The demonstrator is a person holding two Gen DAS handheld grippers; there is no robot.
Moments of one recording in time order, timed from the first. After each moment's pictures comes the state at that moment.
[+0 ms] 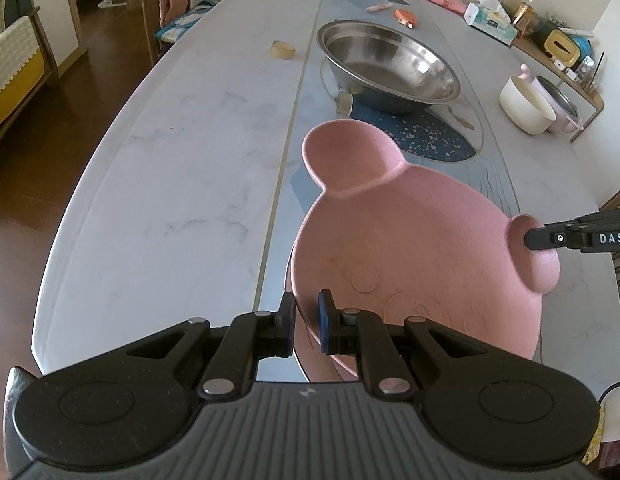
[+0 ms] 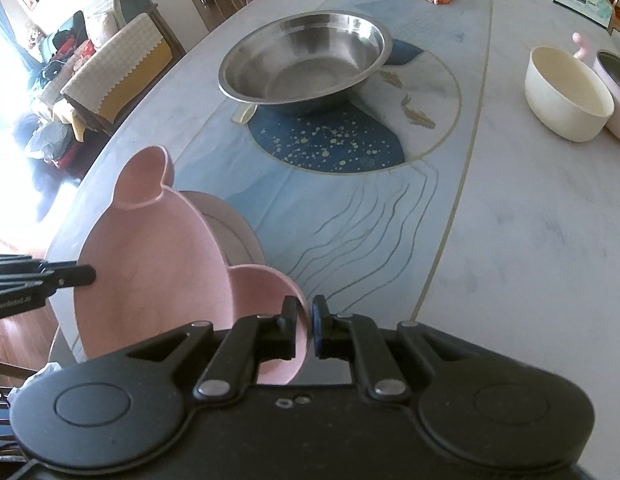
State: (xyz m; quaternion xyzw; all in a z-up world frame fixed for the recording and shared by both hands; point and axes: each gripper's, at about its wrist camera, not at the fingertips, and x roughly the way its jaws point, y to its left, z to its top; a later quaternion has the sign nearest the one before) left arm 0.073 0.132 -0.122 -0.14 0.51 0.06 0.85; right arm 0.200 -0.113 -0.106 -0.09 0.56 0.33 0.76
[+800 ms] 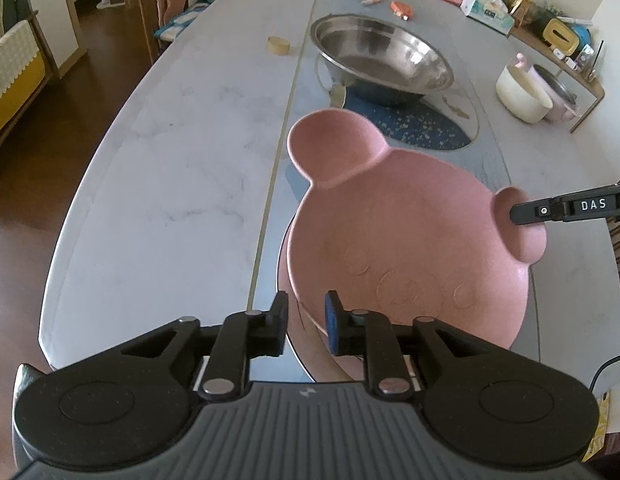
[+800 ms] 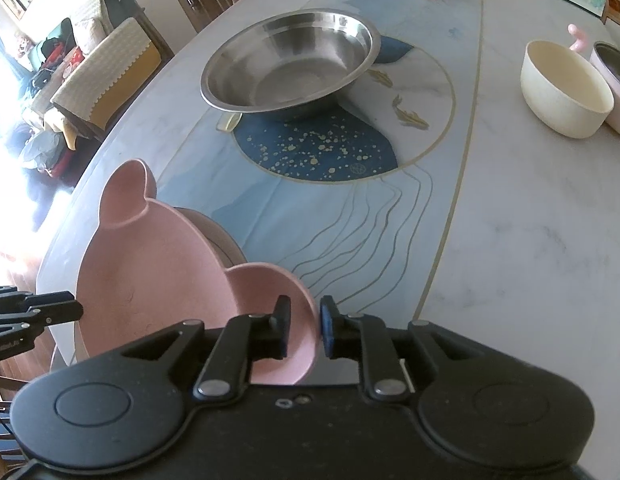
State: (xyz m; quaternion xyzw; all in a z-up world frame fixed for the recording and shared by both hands) left arm 0.067 0.122 -0.114 -0.13 0.52 0.06 0.84; right arm 0.212 -0.110 -0.109 -0.07 0.56 0.32 0.76
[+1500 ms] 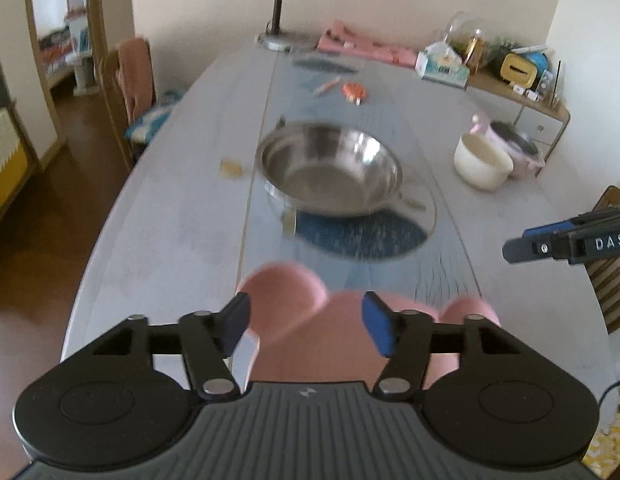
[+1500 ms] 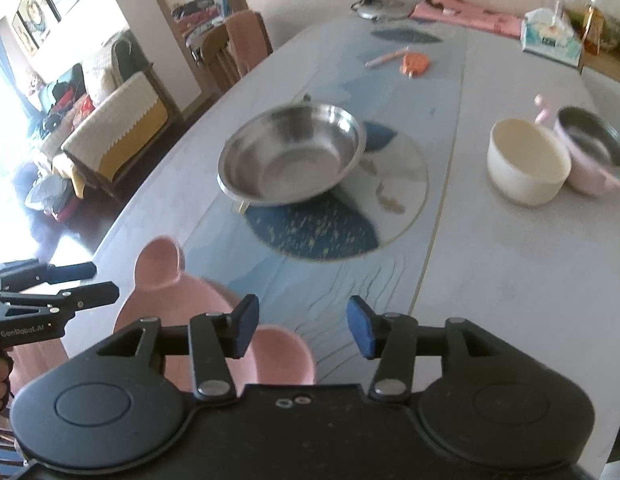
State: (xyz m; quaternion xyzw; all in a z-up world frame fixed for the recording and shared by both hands) left arm 0.126 0.100 -0.056 -0.06 0.42 0.04 0.90; right arm 0.222 -0.126 -0.042 -0.05 0.48 0.32 0.81
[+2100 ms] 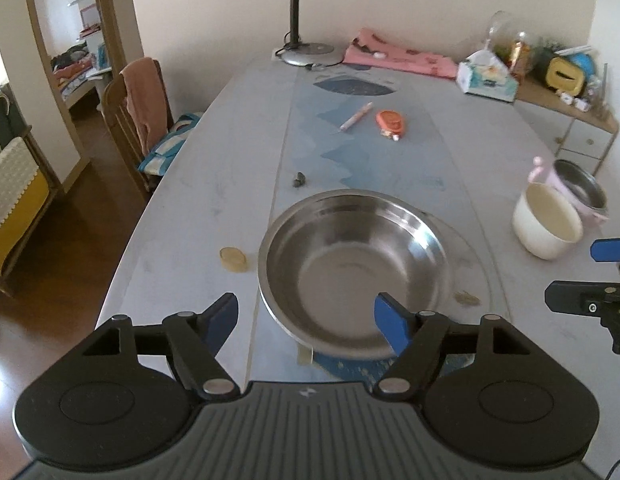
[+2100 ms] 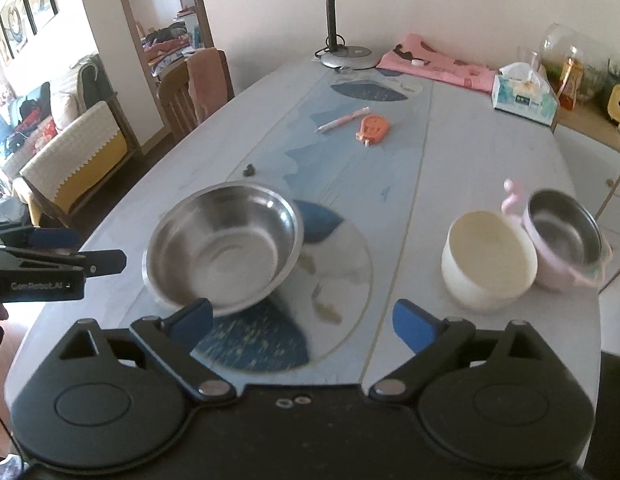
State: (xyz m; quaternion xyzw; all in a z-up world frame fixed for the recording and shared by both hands) left arm 0.273 0.105 -0.060 -0.04 0.43 0.09 0.90; right arm 0.313 -0.102 -0.044 -0.08 0.44 0.28 0.85
